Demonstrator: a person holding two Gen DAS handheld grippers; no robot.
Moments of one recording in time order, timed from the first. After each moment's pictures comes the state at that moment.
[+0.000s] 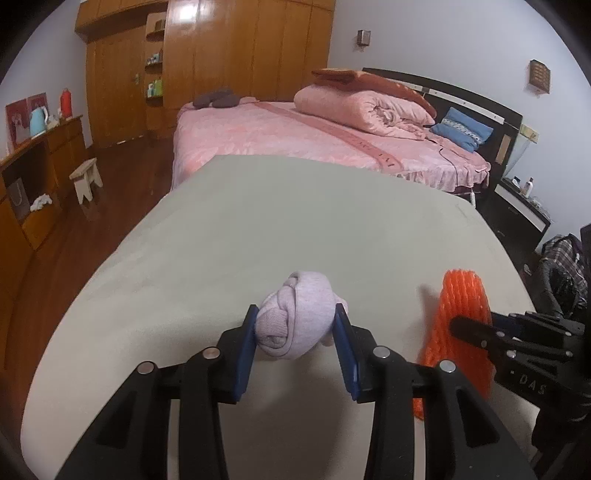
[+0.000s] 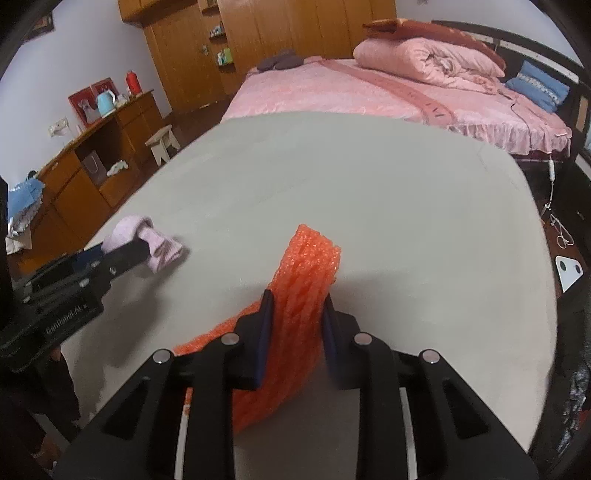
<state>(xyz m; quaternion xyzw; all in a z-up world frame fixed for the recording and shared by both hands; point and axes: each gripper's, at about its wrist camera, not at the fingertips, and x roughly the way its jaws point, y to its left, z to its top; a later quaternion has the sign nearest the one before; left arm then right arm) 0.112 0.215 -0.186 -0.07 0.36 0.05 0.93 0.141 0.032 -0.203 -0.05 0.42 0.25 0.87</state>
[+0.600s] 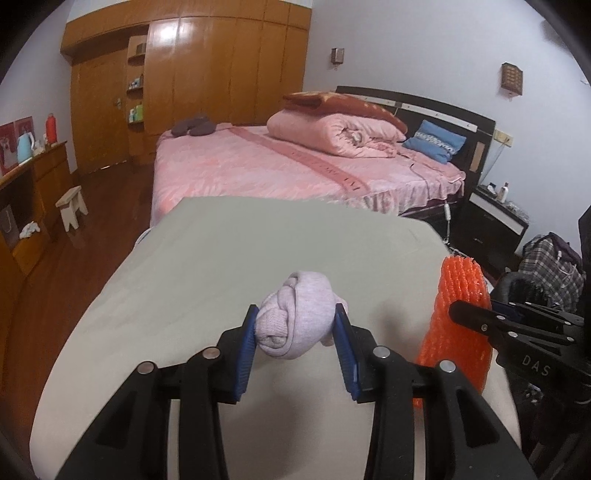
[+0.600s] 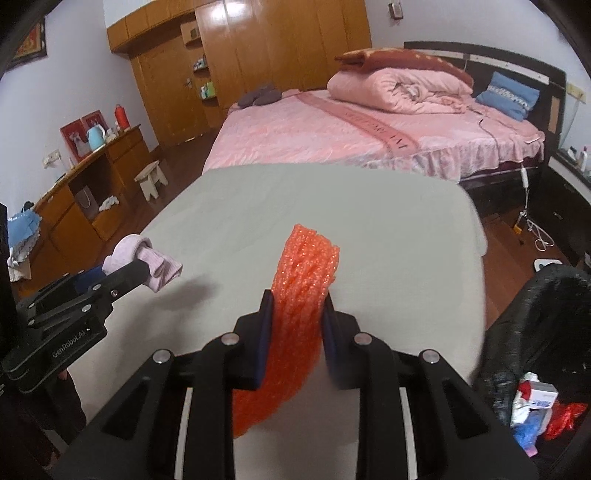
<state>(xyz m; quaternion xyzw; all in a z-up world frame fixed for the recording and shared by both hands) 0.105 0.162 -0.131 -0.06 0.32 0.02 0.95 0.128 -0.022 -0.141 -0.02 0.38 0.22 0.90</state>
